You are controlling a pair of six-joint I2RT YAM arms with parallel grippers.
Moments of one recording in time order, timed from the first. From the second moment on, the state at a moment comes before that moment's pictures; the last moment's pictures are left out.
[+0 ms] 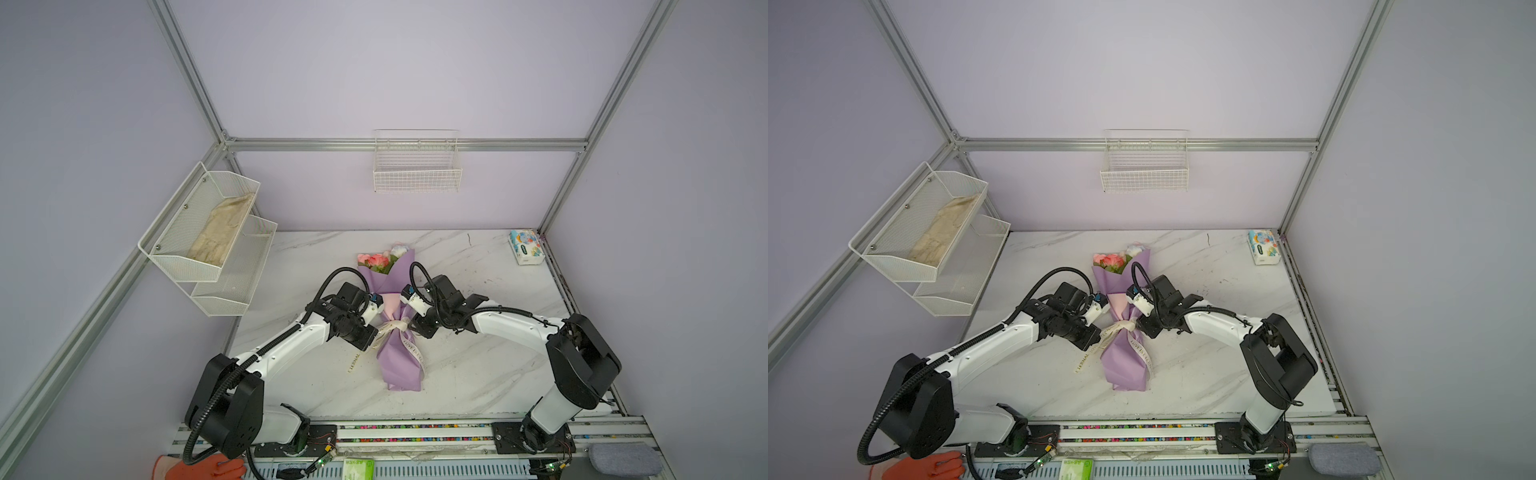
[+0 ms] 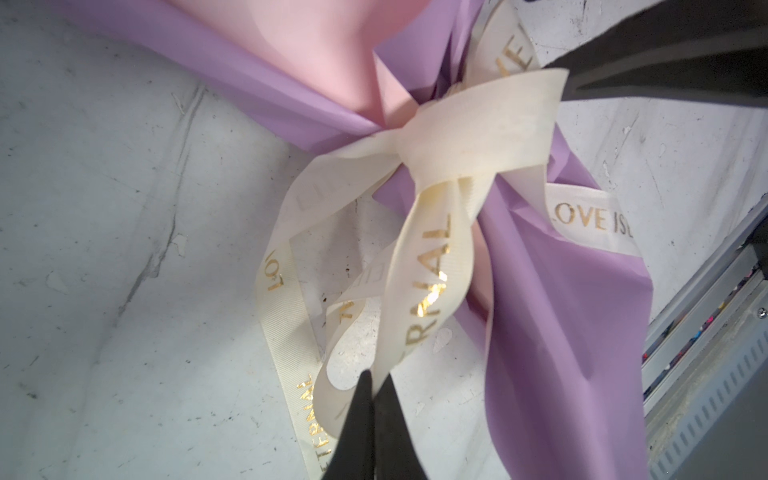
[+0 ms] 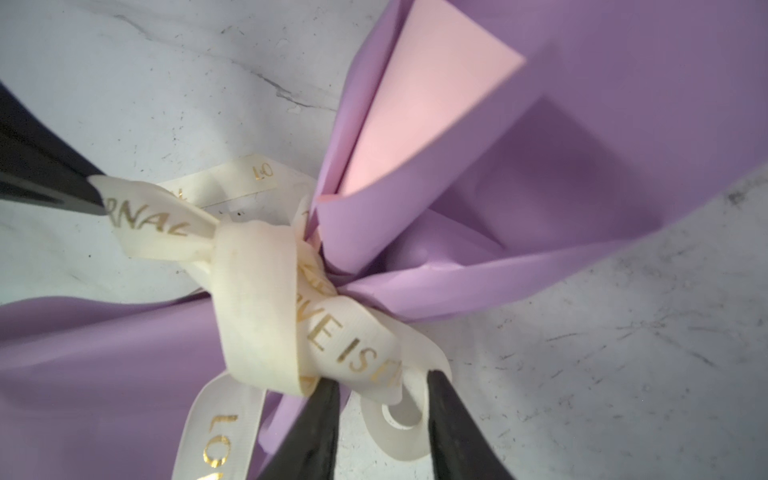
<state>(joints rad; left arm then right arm) -0.49 1.37 0.91 -0.72 0.25 0.05 0.72 1.66 1.04 -0.31 -0.27 -0.17</state>
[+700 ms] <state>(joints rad) -0.49 1.37 0.91 -0.72 0.23 0.05 0.71 1.60 1.02 -0.29 -0.16 -0.12</state>
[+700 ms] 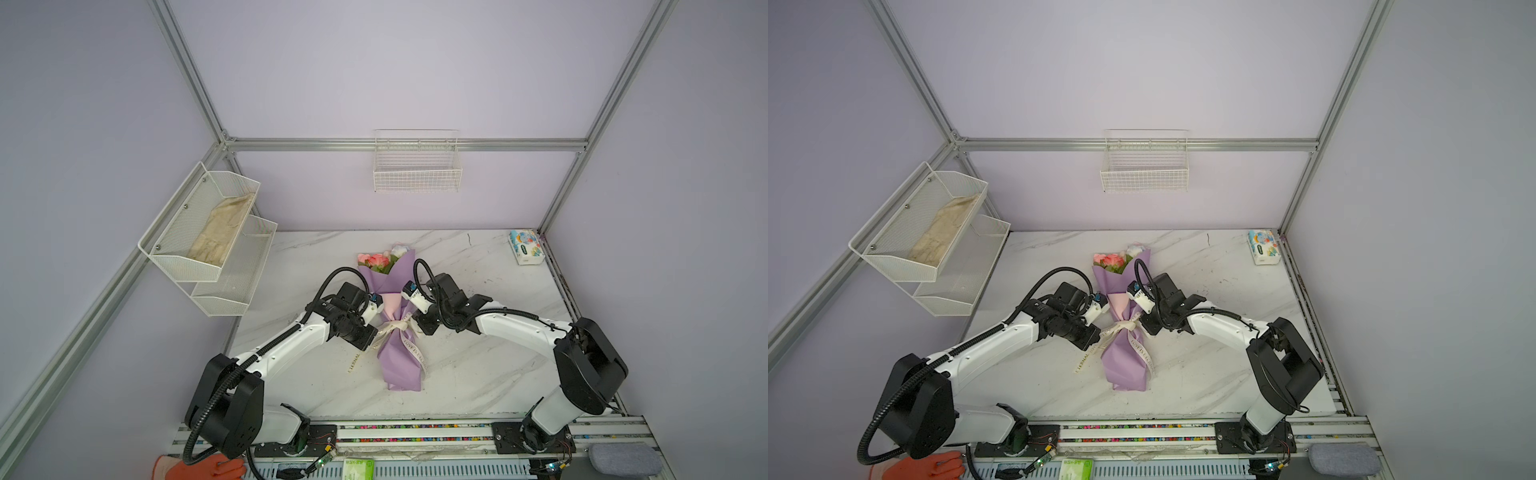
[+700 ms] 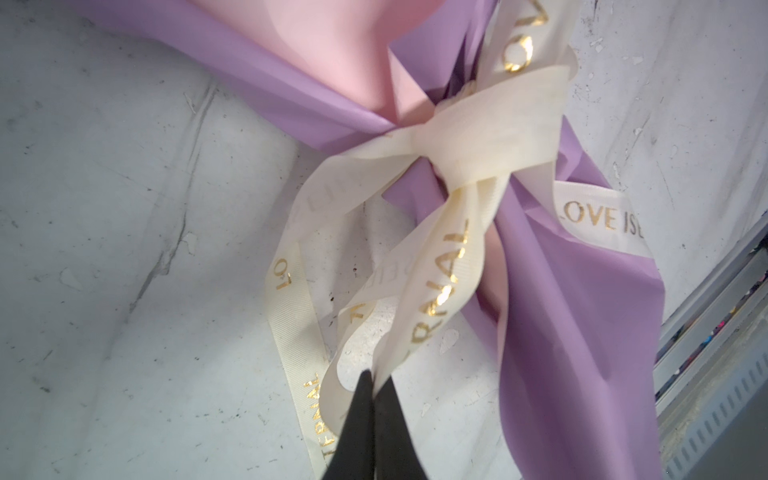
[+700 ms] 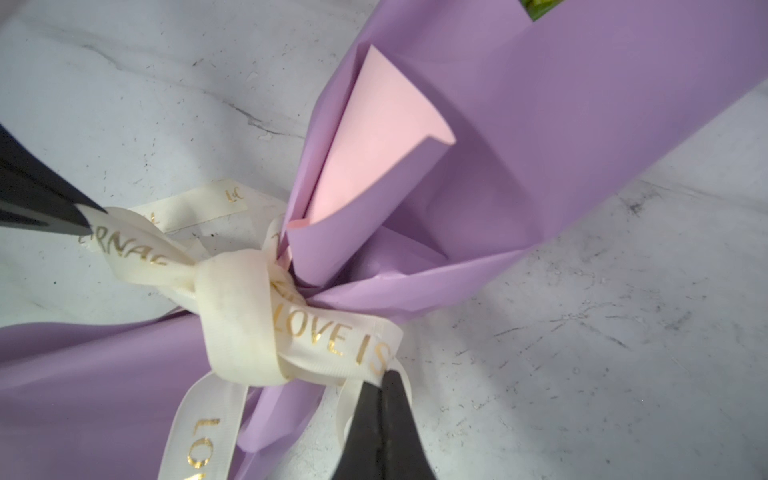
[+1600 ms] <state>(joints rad) -0.42 1.37 0.91 -0.70 0.13 0.04 0.60 1.60 1.02 -0.36 0.06 0.09</state>
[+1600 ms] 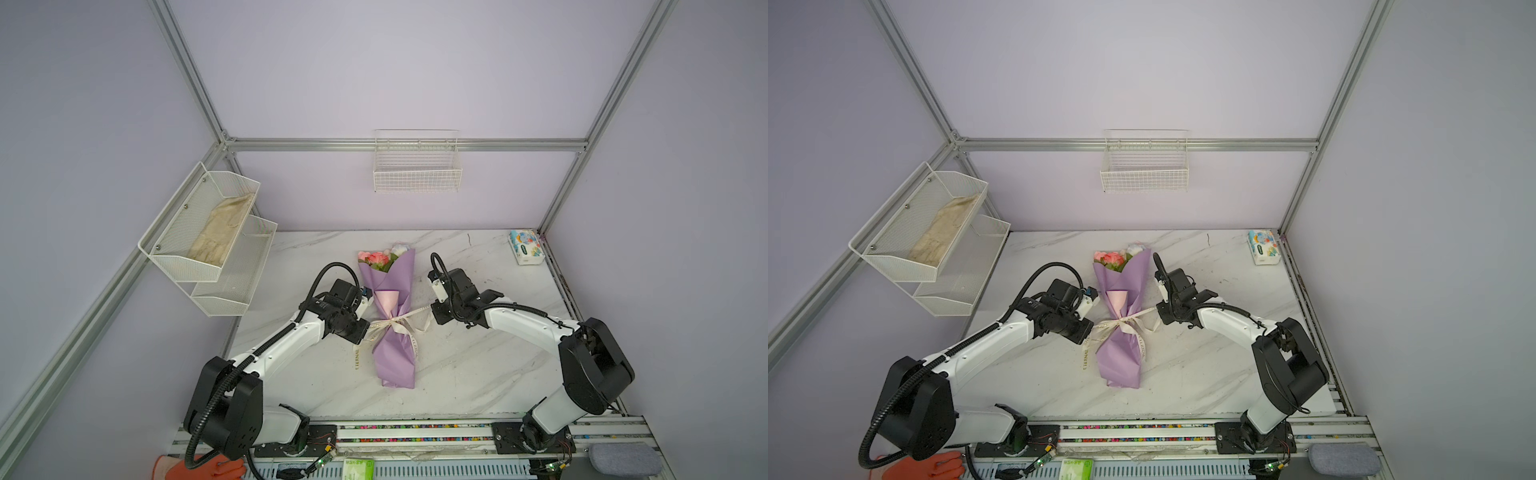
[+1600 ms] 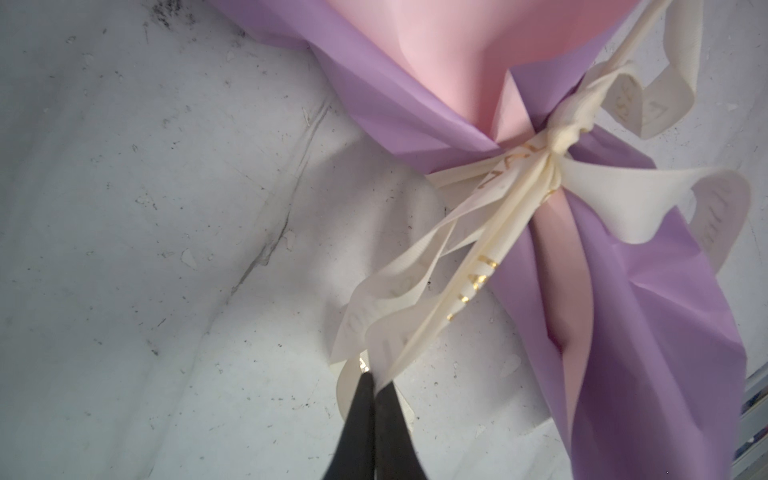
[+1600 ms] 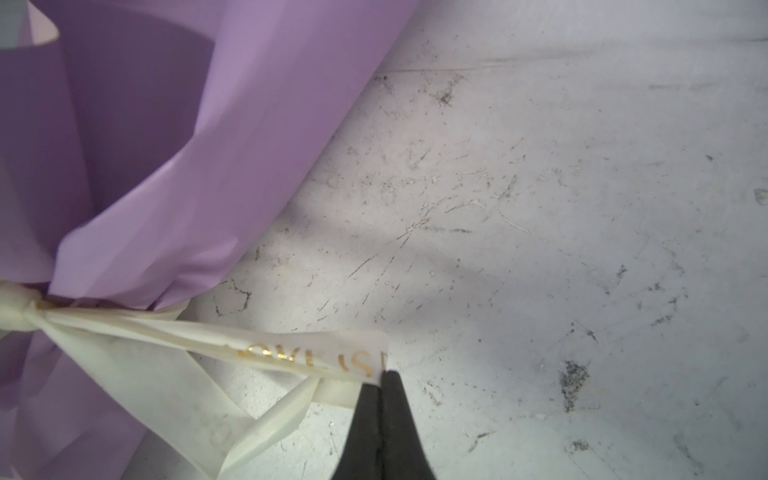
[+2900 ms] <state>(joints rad) -0.53 1.52 0.91 -0.47 0.36 0.18 0.52 1.62 1.02 -0.39 0.10 0.05</state>
